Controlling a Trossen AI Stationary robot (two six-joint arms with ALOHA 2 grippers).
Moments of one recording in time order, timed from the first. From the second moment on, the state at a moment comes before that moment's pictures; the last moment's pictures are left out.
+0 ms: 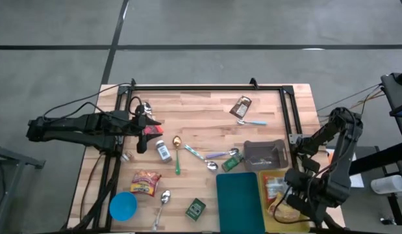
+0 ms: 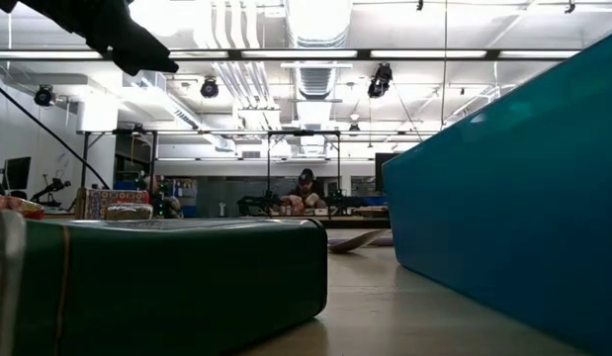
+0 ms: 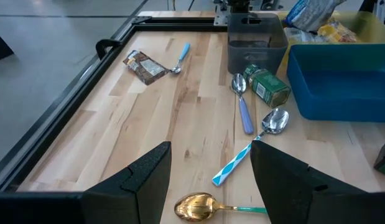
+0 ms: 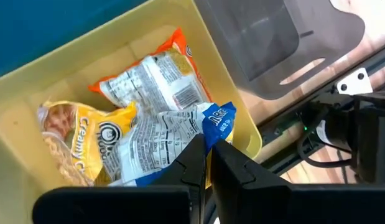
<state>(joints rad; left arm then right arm) 0.01 0.66 0.65 -0.47 -0.16 -0.01 1.14 1.47 1.29 -1.56 0.18 1.69</state>
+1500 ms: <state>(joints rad) 0.01 0.66 0.65 -0.47 -0.16 -0.01 1.12 1.43 1.29 -1.57 0.67 1.89</state>
